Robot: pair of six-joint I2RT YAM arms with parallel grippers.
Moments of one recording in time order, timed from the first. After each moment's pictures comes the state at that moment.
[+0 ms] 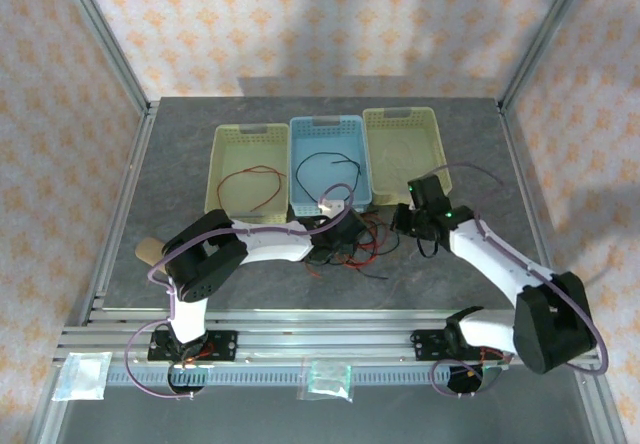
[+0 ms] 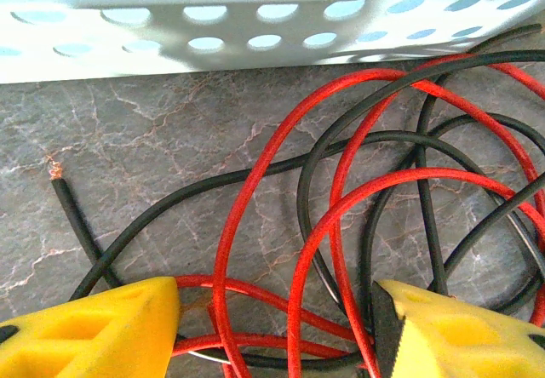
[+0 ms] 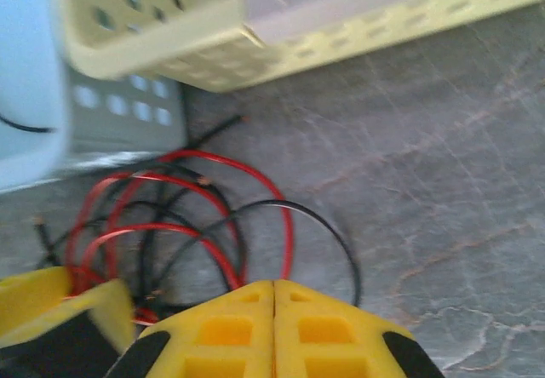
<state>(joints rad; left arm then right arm) -0.94 1.89 1.10 -0.28 -0.33 -0.90 0.36 1.24 0.72 -0.49 -0.05 0.59</state>
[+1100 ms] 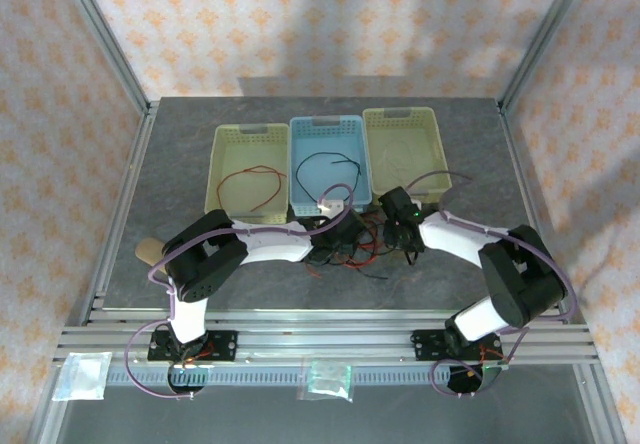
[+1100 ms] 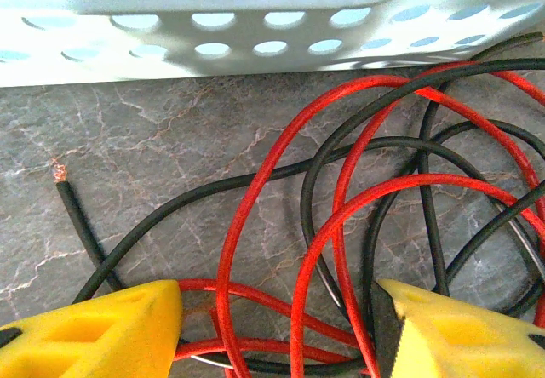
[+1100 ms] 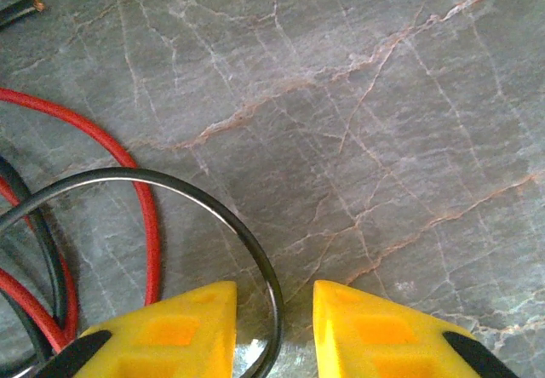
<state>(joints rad) -0.94 1.89 1.10 -0.27 -0.34 -0.91 0.50 1.50 0.72 -0.49 0.17 0.65</state>
